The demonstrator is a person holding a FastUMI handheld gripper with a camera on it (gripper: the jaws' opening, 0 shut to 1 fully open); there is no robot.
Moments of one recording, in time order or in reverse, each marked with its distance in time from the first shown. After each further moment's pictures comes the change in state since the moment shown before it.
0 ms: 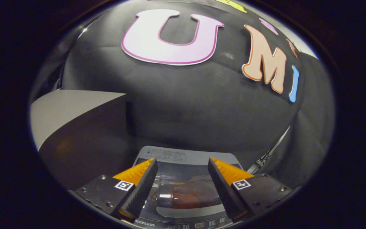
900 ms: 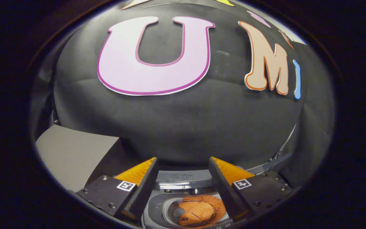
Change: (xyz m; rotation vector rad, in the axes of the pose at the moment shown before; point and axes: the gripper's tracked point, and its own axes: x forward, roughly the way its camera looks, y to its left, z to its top) arm 0.003 0.006 -0.009 0.144 -0.024 0.047
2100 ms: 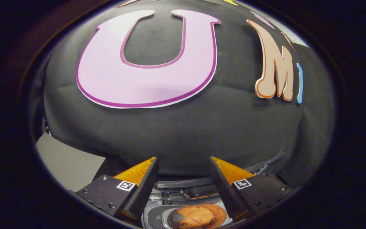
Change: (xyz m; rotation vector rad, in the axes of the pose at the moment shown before) arm -0.002 0.002 0.001 -0.006 -0.002 -0.020
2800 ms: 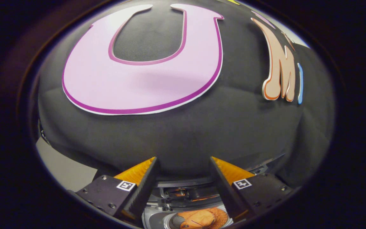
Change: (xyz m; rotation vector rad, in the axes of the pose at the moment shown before) arm 0.031 0.002 0.011 0.011 0.010 -0.039
